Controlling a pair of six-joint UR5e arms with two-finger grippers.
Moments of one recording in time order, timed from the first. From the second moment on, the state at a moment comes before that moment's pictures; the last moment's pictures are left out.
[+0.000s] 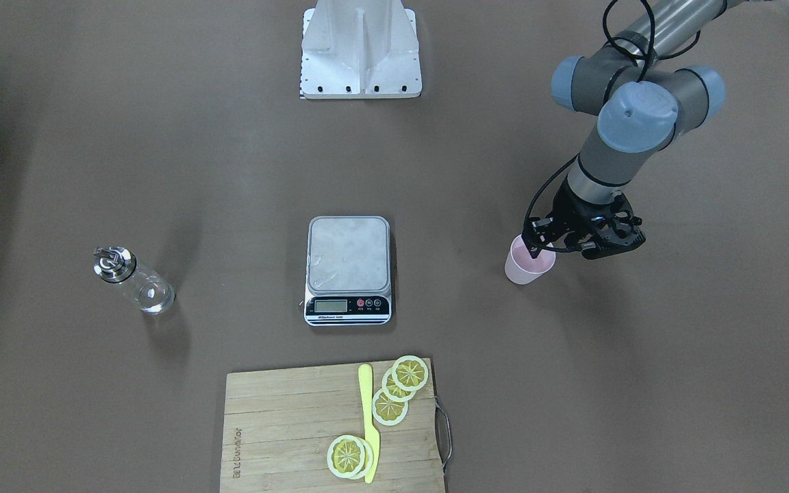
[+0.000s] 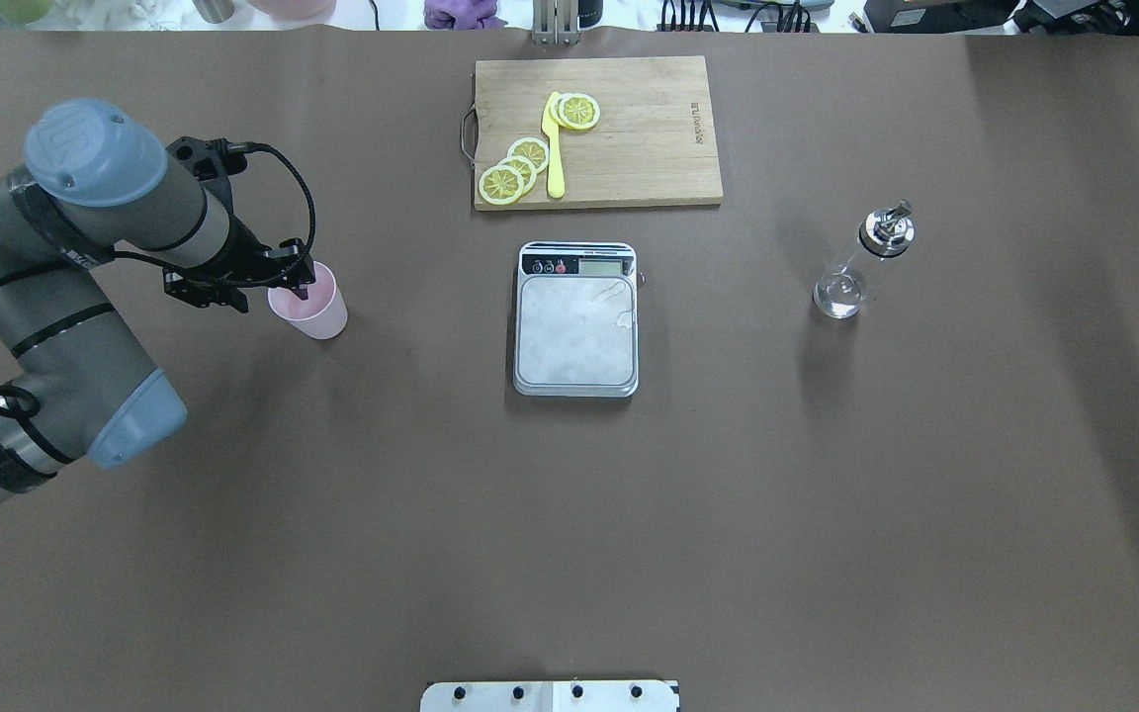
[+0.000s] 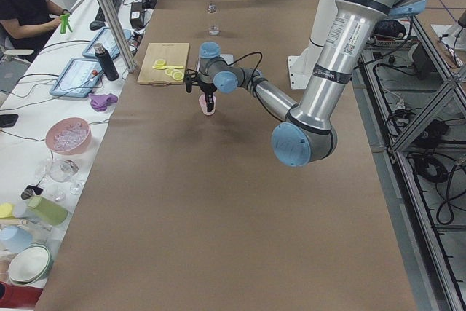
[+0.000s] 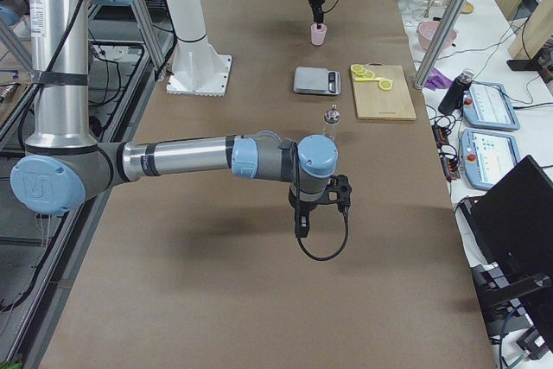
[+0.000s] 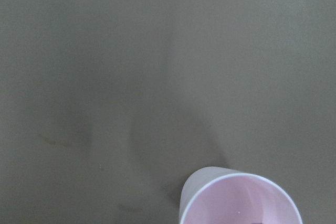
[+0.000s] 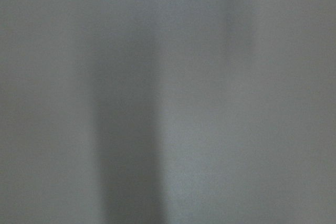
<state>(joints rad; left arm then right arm) -0.79 -1.97 -1.67 -1.79 -2.02 -1.22 1.55 -1.63 1.77 -1.77 2.40 -0.07</state>
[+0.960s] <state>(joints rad) -0.81 -1.99 -1.70 -1.76 -2.05 -1.22 1.55 -1.63 1.76 -1.77 2.40 -0.07</state>
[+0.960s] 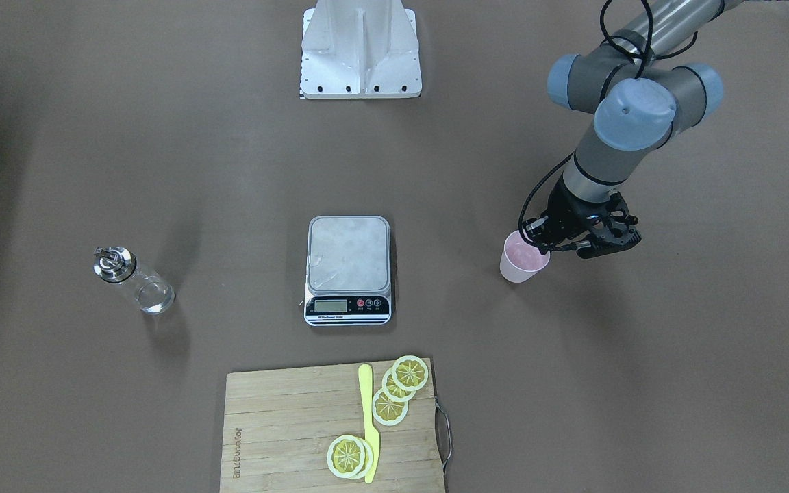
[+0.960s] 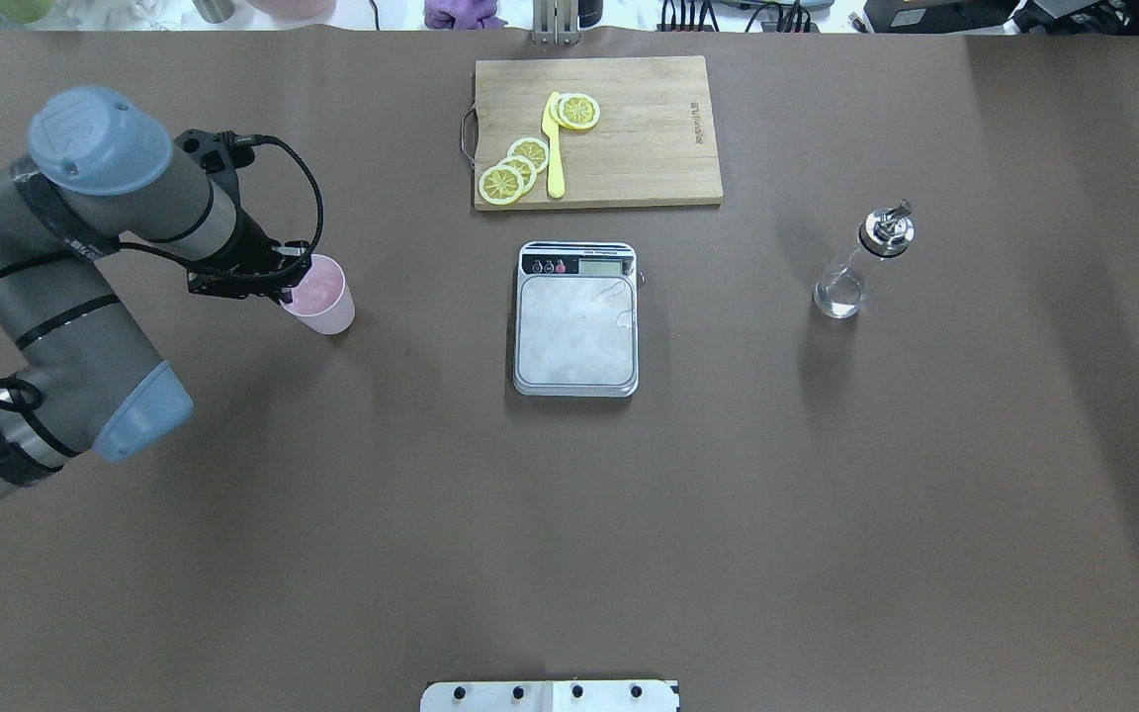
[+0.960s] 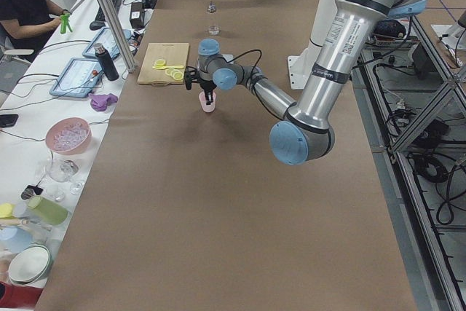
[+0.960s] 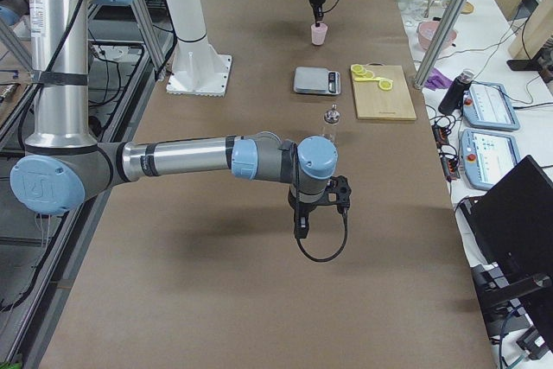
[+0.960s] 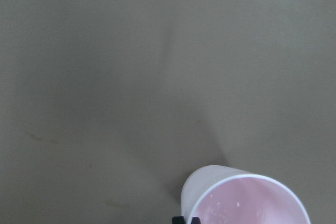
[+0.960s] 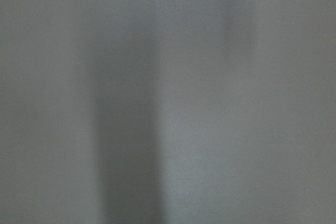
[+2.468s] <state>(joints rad) -0.62 -2.48 -1.51 -1.54 -1.98 -1.73 1.55 -1.64 1.78 -1.77 2.42 -0.07</state>
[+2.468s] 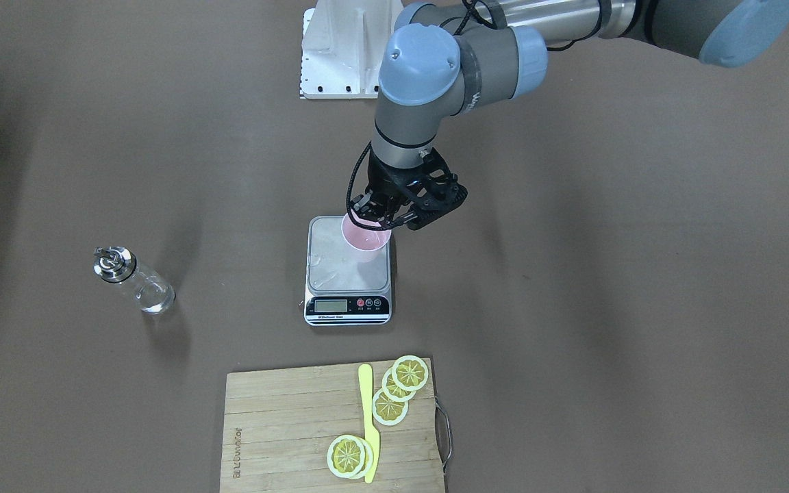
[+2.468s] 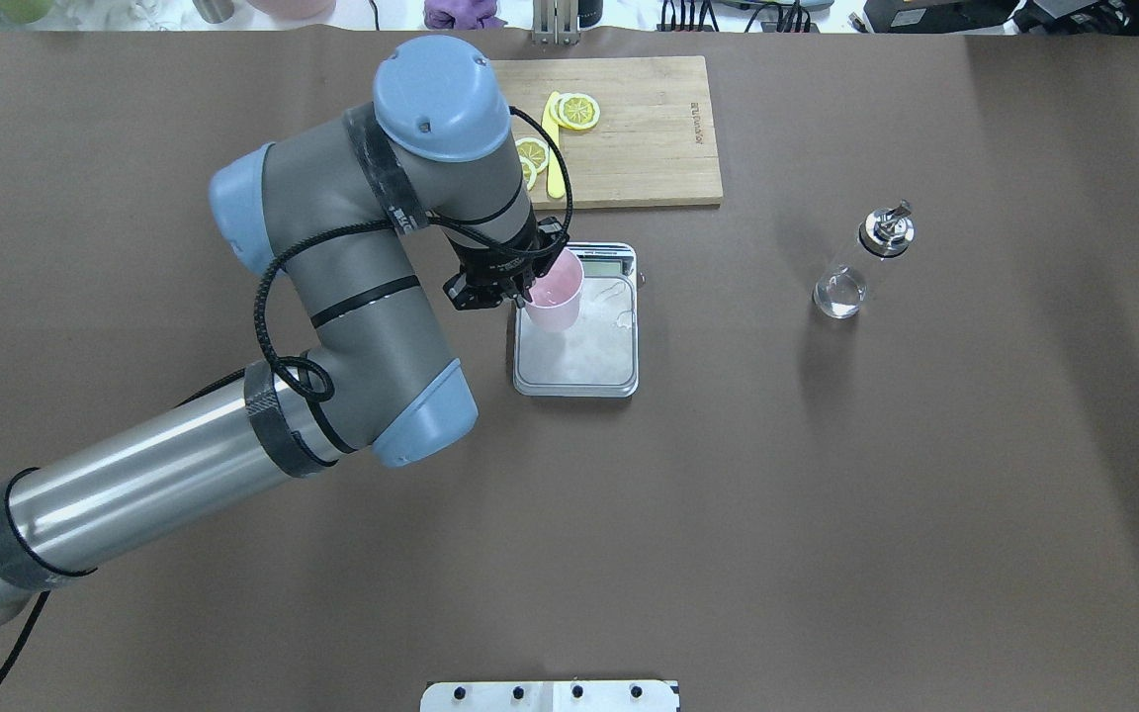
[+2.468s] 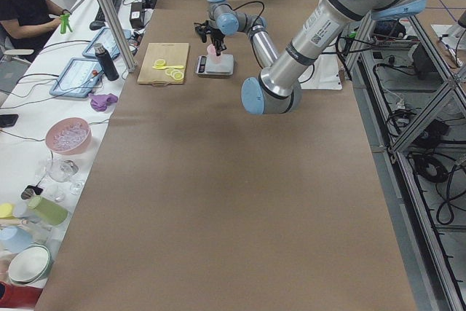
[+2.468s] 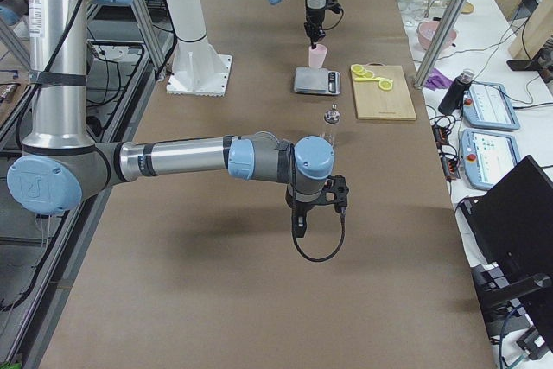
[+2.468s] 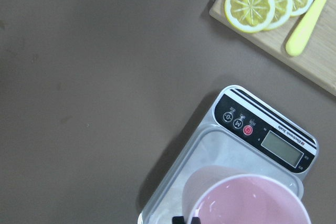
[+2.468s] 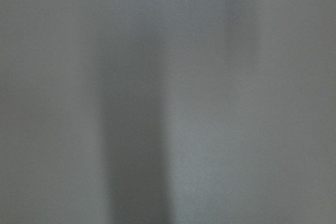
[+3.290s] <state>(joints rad) -0.57 -2.51 -1.46 -1.55 -1.94 -1.75 1.56 -1.65 1.78 -1.77 2.43 -0.07</state>
